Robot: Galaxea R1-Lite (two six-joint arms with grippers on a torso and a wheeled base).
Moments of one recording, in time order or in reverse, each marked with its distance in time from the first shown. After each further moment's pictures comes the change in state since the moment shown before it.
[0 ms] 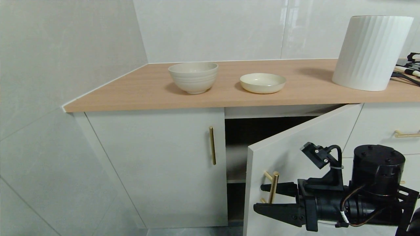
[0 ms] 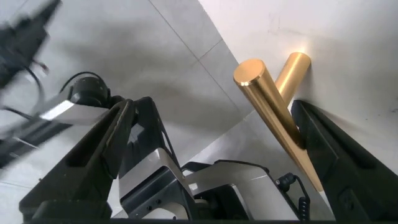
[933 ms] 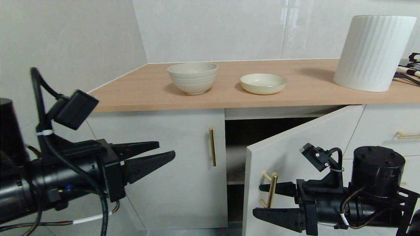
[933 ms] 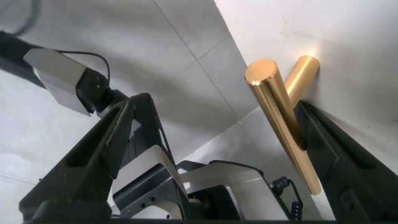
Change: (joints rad) left arm -0.469 0.996 -0.276 -0.499 -0.167 -0.167; right arm 0.001 0.009 0.006 -0.011 0.005 -0.056
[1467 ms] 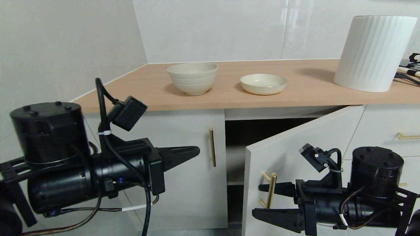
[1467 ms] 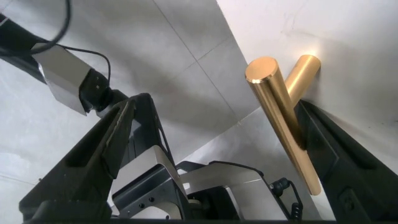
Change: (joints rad) left arm -0.058 0.199 0.004 -0.228 -0.113 -0.023; right arm -0.001 0.008 0.000 0.001 -0.003 -0.004
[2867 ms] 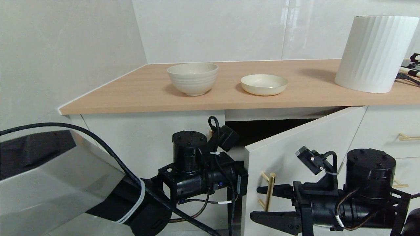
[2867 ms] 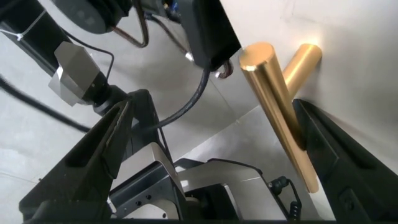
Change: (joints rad) left arm -0.205 0.590 -0.197 -0.404 0.071 -0.004; right arm -0.007 0.032 0.000 0.005 -0.002 -0.025
